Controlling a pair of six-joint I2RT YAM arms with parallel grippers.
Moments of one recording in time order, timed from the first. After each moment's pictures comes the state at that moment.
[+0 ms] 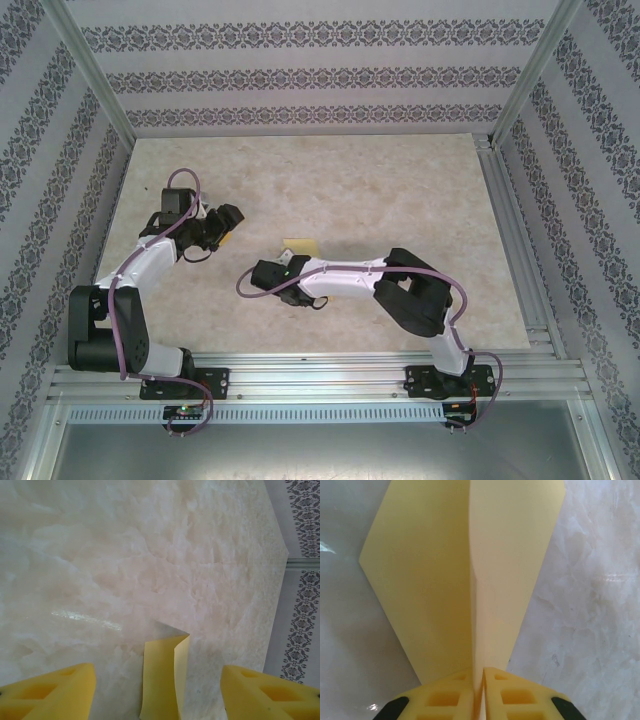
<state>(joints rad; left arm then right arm) -0.02 1.41 0.84 -0.27 0.56 -0.79 1.13 2.05 1.41 -0.86 0.59 0.32</state>
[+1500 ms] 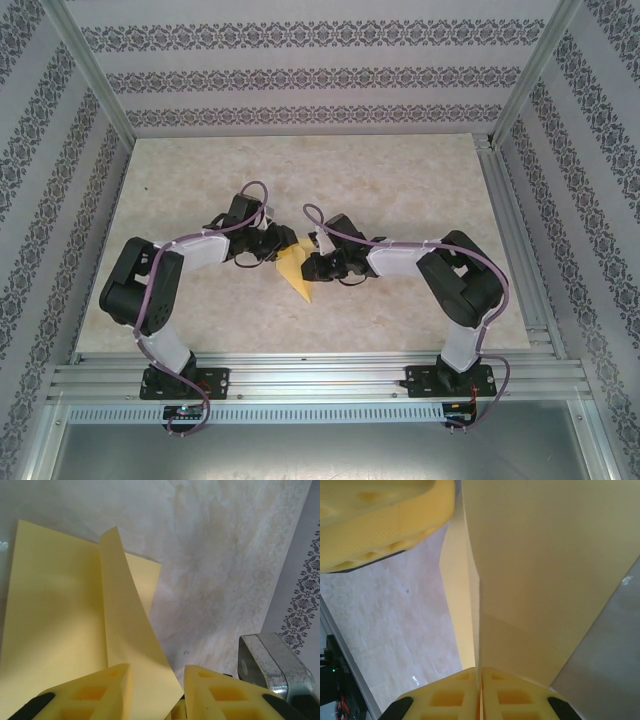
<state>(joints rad) -0.39 1.72 0.89 -0.05 0.60 -0.98 0.70 1.83 0.93 -0.02 -0.53 0.57</state>
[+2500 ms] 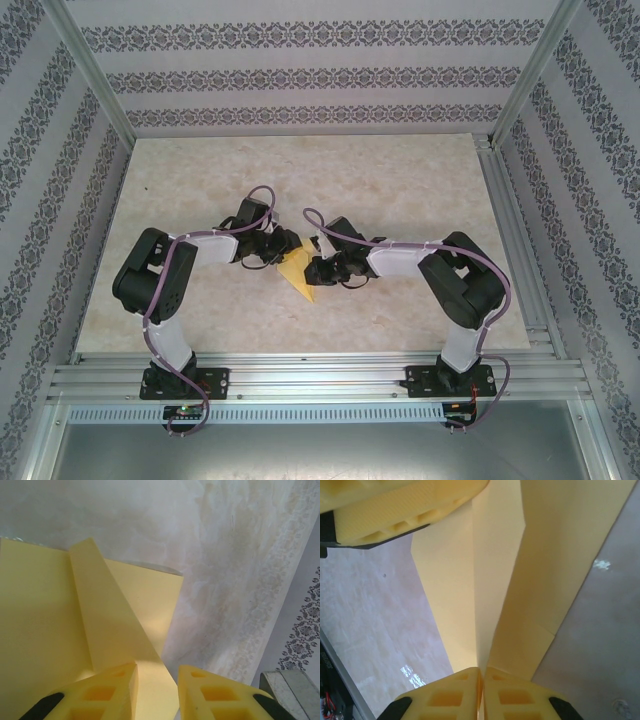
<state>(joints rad) -0.41 1.81 0.90 0.02 0.57 -1.01 0.71 1.81 0.93 -0.11 -0.49 0.55</state>
